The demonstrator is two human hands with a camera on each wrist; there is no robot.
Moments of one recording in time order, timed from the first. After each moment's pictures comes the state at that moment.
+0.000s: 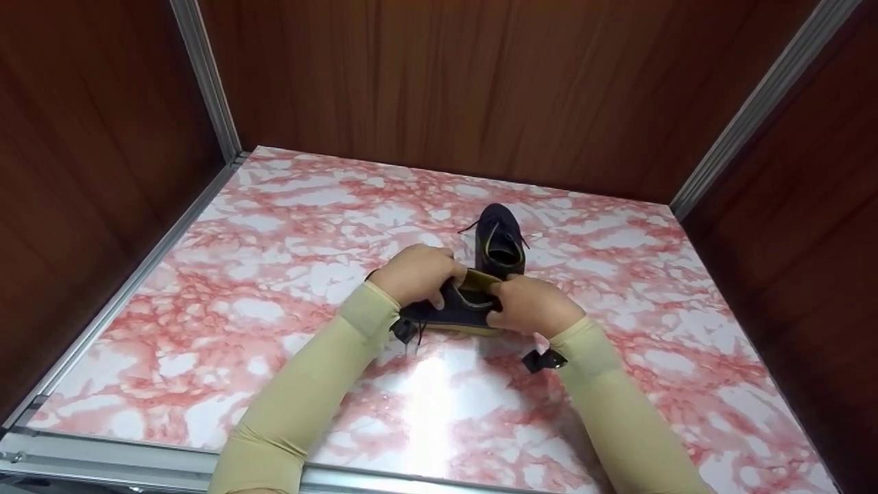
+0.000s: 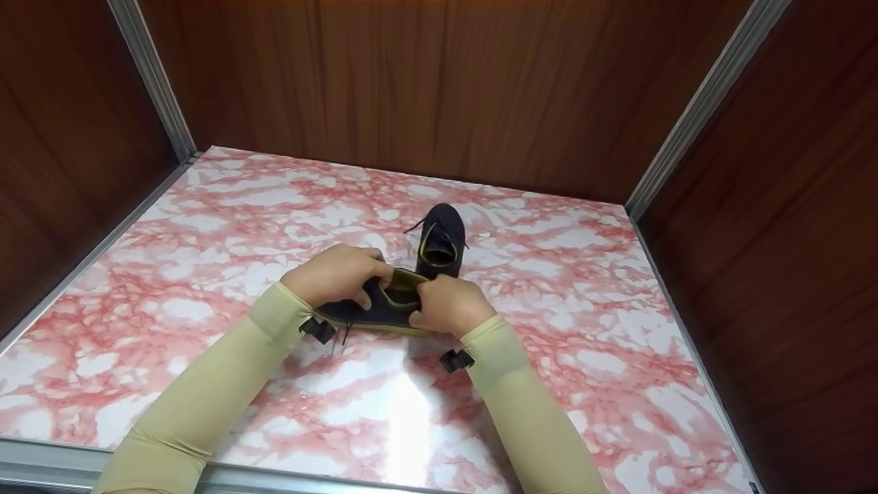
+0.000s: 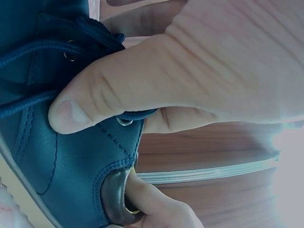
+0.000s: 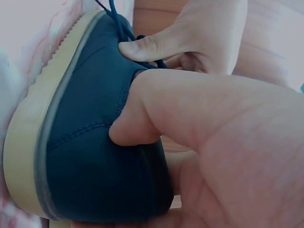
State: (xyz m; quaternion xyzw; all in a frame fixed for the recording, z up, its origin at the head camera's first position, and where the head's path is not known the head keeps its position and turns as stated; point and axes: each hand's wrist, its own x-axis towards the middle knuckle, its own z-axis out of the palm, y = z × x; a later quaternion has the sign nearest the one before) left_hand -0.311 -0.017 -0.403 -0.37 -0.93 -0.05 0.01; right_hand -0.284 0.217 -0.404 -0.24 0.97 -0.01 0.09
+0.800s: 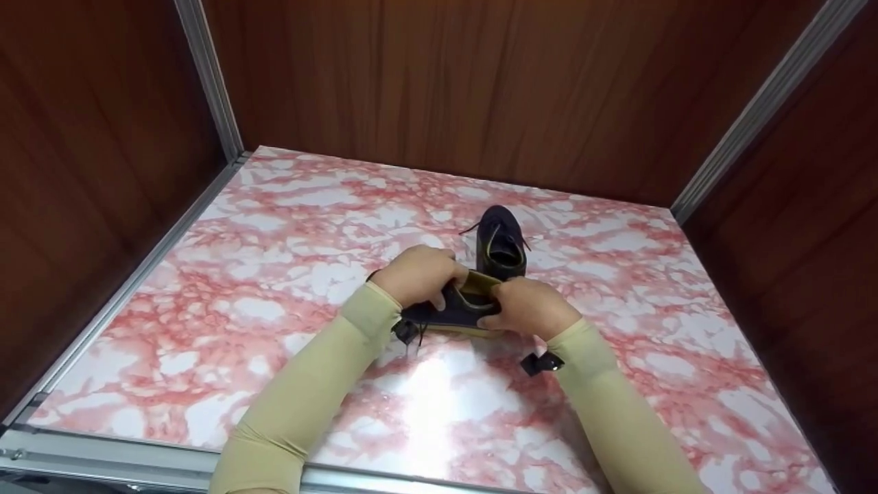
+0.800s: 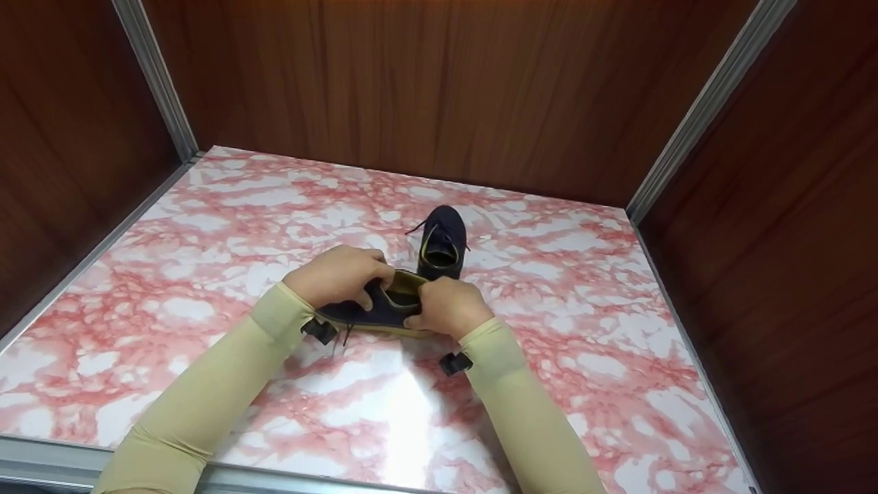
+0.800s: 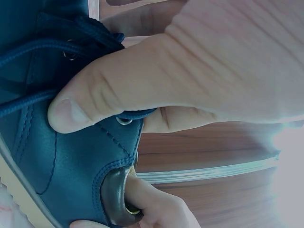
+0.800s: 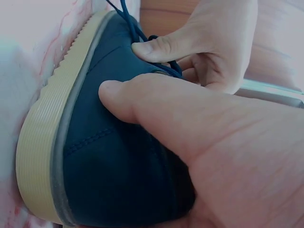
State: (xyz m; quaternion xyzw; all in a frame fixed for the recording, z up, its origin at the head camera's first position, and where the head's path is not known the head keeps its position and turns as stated) left_hand -0.309 -0.019 -0.403 -0.37 -0.93 -0.05 0.01; right_hand -0.287 0.211 -0.411 -0.22 0.97 -0.01 0.10
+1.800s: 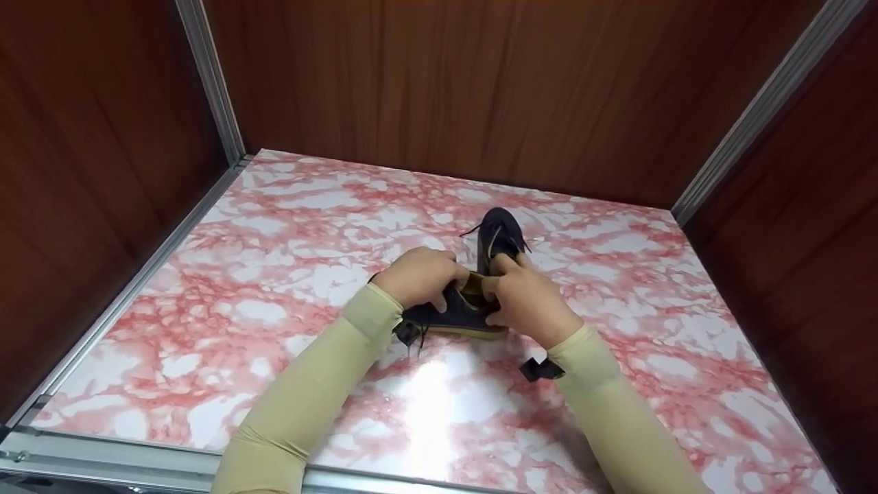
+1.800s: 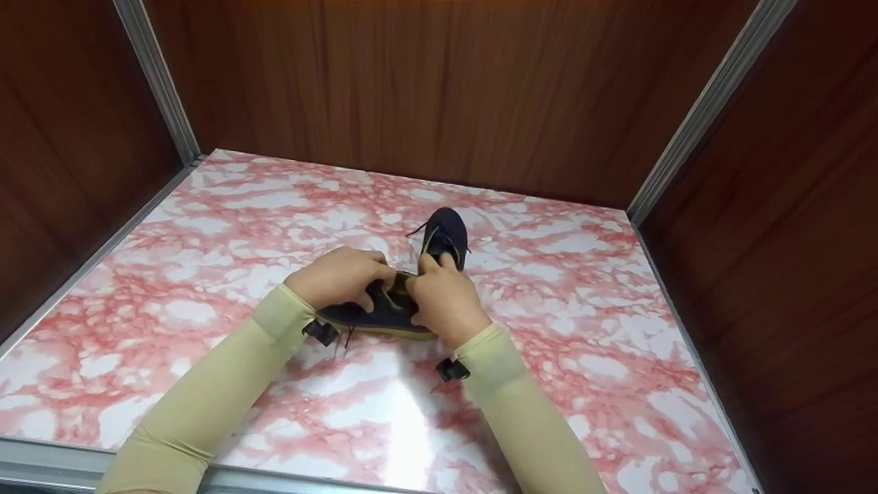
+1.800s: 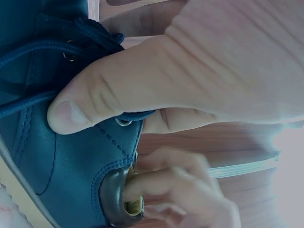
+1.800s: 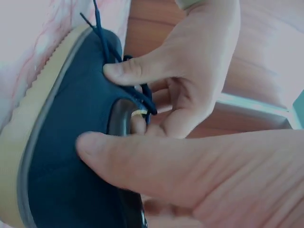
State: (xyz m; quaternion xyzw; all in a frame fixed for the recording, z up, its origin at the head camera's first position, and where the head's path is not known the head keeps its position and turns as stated) left_hand -0.312 -0.019 -0.404 -0.37 -0.93 -0.05 0.01; right_hand -0.272 0.205 -0.400 -0.31 0.95 0.00 -0.08
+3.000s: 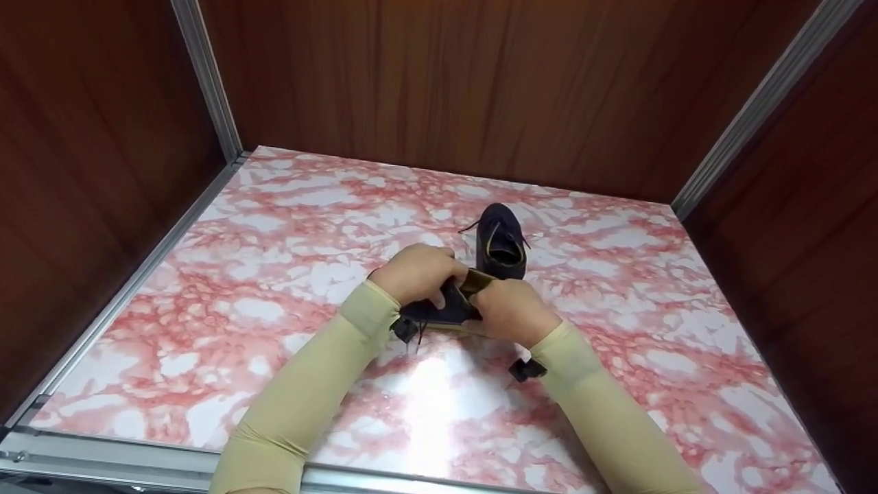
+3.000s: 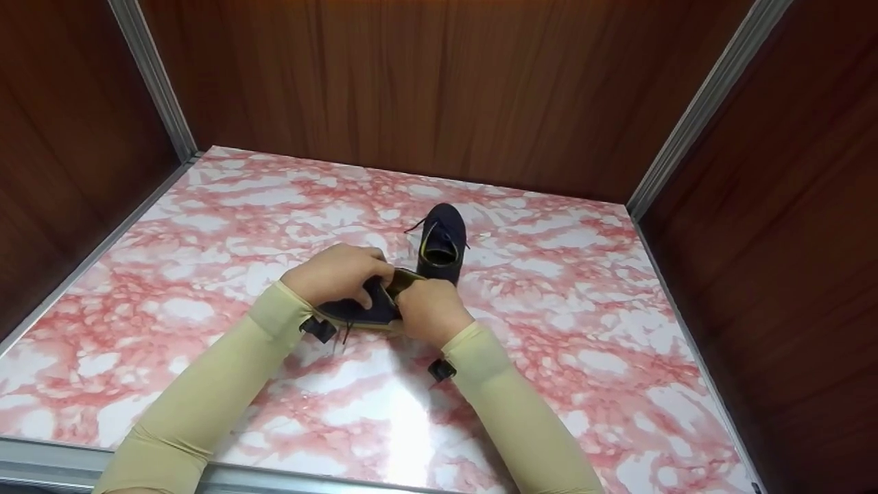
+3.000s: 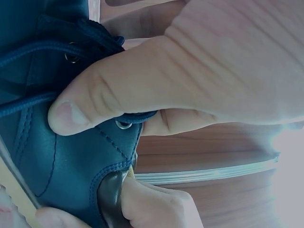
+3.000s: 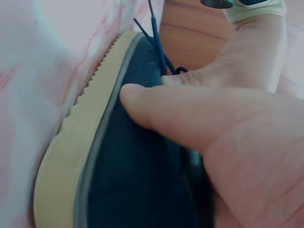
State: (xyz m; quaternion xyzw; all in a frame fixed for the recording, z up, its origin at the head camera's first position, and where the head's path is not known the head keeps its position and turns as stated) left_hand -0.311 -0.021 -0.405 -0.38 -0.92 -0.06 0.02; right_hand -0.277 0.193 -0.427 -0.34 0.94 0.06 -0.05
